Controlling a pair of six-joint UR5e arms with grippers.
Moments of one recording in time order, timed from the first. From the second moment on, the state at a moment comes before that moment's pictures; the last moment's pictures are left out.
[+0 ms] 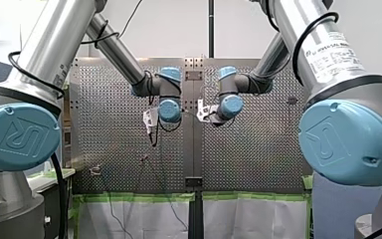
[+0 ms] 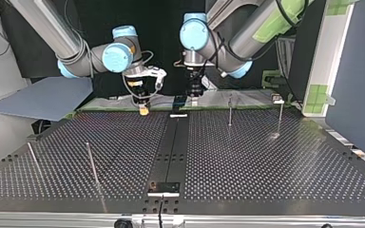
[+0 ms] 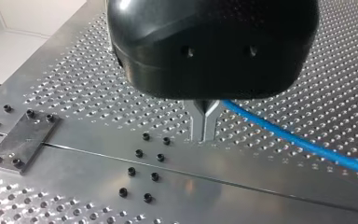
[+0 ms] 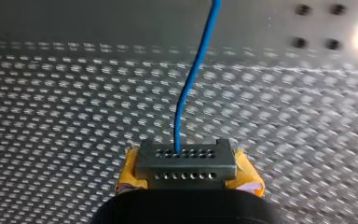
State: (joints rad) left arm -0.60 -1.95 -1.84 -2.53 -2.14 -1.79; right arm 2.19 -1.04 1.59 -0.33 1.67 1.59
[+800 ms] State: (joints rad) left arm -0.57 -2.06 -2.08 -2.32 -2.03 -1.89; right arm 2.23 -0.88 1.59 -0.47 1.65 1.59
